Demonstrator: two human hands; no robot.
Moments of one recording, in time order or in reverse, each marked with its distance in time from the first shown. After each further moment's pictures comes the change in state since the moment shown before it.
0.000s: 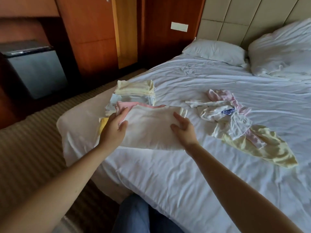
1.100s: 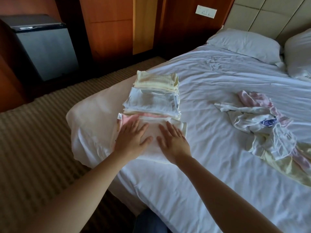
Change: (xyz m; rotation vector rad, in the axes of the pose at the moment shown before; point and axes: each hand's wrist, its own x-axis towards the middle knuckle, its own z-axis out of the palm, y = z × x) left_hand 0.037 -0.127 0.034 0.665 -0.278 0.089; right_hand 0.052 0.050 0.149 -0.852 -0.311 -0.286
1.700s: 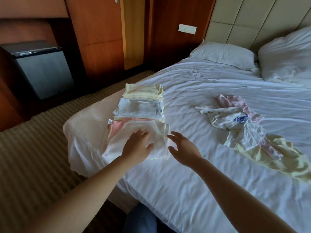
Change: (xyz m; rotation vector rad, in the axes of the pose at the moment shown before) left_hand -0.029 0.097 -0.063 -0.279 -0.081 -0.002; right_hand -0.070 0.049 -0.076 0.056 -0.040 0.005
